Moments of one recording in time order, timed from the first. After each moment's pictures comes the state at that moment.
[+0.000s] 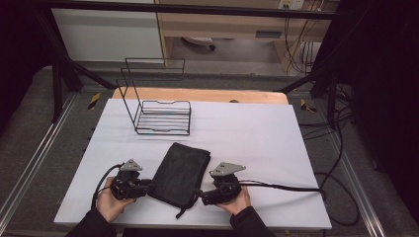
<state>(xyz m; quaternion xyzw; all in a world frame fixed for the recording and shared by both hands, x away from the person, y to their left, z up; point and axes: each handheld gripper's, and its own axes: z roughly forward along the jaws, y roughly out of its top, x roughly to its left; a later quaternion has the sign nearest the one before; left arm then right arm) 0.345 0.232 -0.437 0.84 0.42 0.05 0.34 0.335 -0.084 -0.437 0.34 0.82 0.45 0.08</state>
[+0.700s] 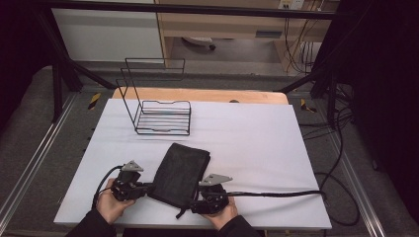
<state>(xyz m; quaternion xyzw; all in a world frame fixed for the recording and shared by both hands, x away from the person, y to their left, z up) 0.341 0.230 -0.434 0.84 0.43 0.04 0.33 0.312 -0.051 -0.458 0.39 0.81 0.42 0.06</state>
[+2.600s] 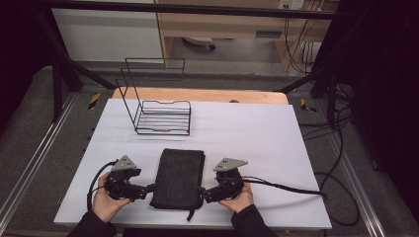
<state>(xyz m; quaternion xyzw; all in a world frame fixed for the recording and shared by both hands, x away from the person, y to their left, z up) 0.343 0.239 -0.412 0.83 0.40 0.10 0.38 0.348 -0.094 -0.426 0.34 0.83 0.43 0.10</state>
